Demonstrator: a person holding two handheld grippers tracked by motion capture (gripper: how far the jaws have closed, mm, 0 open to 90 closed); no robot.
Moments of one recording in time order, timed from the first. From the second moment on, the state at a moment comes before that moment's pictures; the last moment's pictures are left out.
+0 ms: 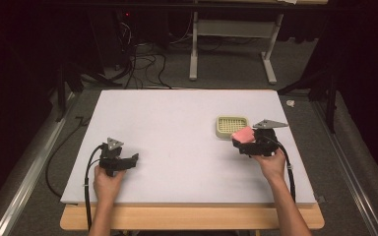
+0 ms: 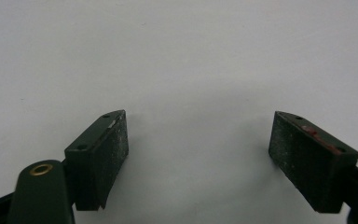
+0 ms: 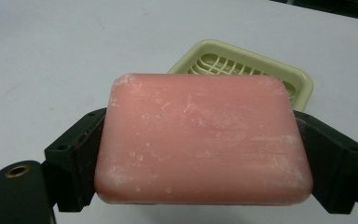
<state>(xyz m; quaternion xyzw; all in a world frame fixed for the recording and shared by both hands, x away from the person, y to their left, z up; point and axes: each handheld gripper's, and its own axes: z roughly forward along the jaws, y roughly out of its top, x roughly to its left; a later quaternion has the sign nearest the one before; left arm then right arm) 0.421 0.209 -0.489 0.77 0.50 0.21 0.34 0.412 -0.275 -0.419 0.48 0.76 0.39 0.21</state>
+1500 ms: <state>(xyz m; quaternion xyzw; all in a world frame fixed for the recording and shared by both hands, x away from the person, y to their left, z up) 0.421 0.209 -0.489 0.77 0.50 0.21 0.34 0.485 -0.260 -0.435 0.54 0.75 0.33 0.19</state>
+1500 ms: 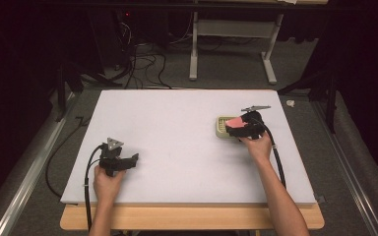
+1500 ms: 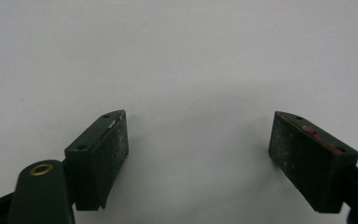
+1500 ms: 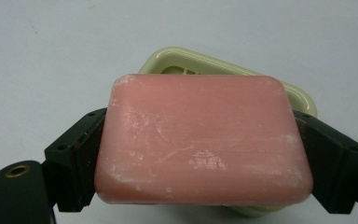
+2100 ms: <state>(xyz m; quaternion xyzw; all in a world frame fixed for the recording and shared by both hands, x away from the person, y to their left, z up) 0.421 0.208 -0.489 0.77 0.50 0.22 0.34 0.502 -0.247 -0.445 0.57 0.74 0.31 0.18</state>
